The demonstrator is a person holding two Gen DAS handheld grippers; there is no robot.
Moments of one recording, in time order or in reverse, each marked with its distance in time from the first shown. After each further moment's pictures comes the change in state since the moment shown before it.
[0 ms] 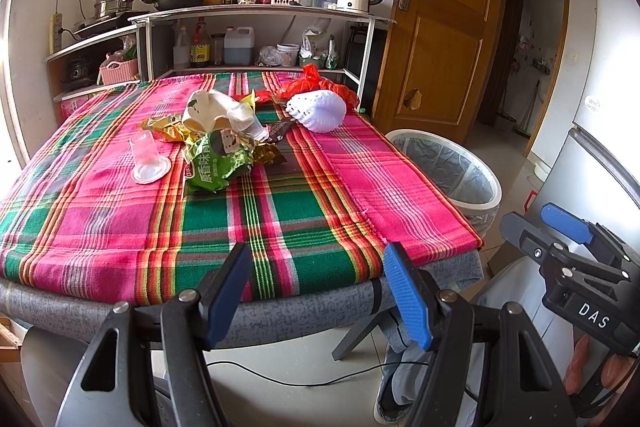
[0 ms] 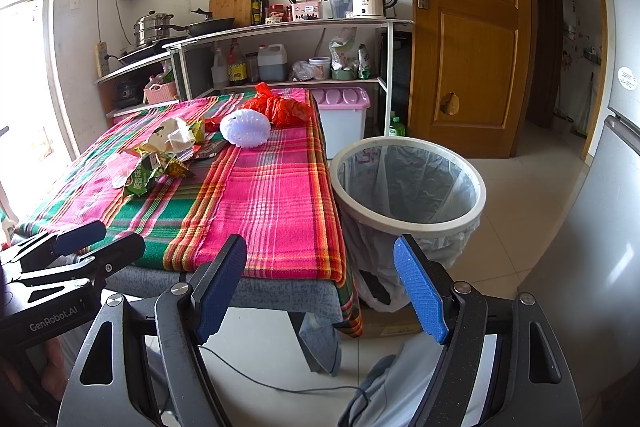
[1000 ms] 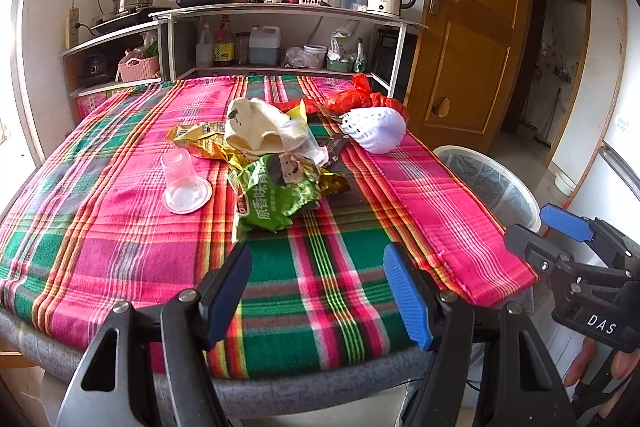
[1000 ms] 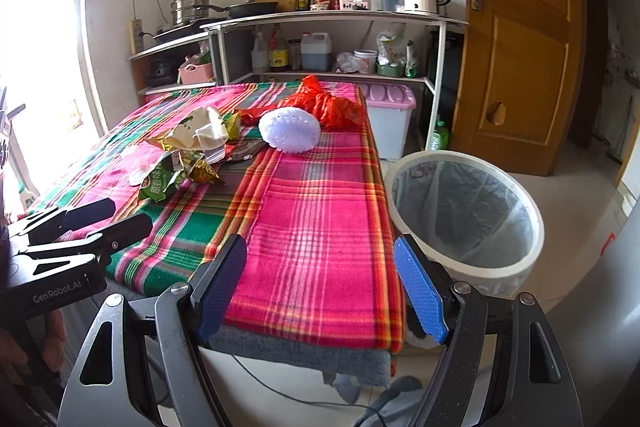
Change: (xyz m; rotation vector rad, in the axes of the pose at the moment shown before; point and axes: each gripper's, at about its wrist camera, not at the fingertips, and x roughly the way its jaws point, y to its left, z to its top) left arm 0.029 0.046 0.030 -0.040 -0.003 0.070; right arm 0.061 0.033 0.034 -0.117 0.055 0.148
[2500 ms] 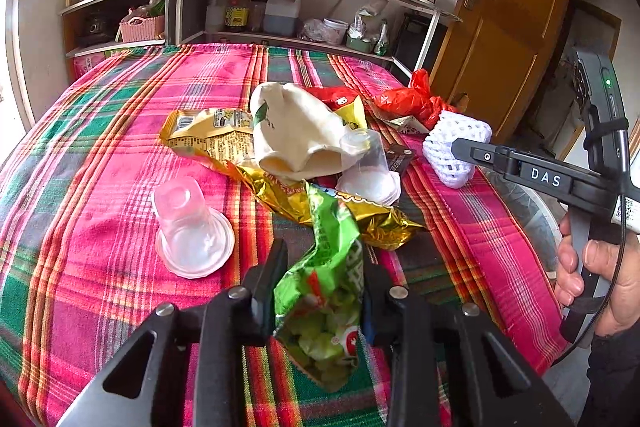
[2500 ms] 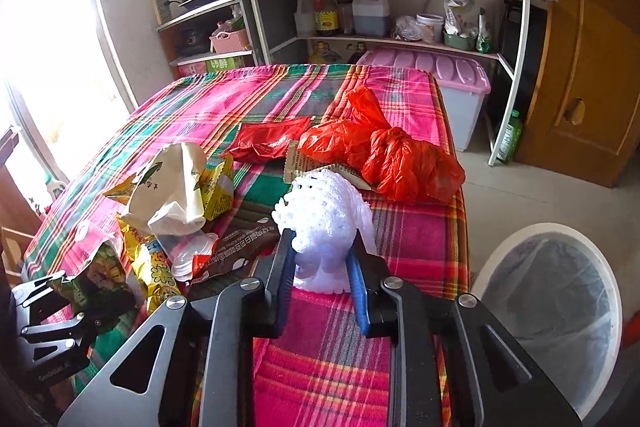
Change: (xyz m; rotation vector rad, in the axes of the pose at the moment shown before) left arm 0.064 0.047 0.037 -0.099 0.102 -0.028; right arm 0.150 -0.004 0.111 -0.033 0.152 0.198
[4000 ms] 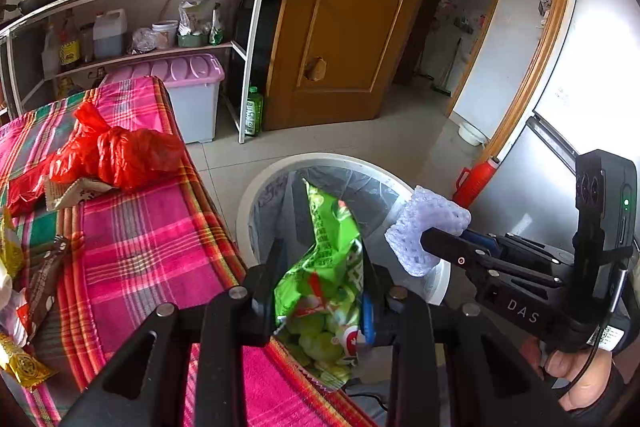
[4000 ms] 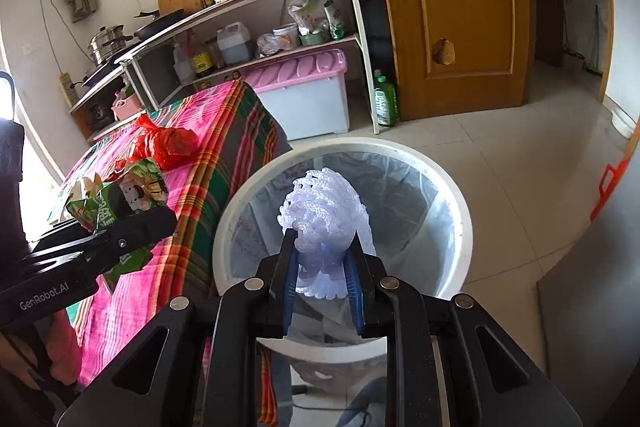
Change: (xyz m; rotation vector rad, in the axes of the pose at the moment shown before) left arm 0.069 -0.232 0.033 0.295 0.083 -0.362; right arm -0.119 -0.168 -0.107 0.347 -0.075 -0.241
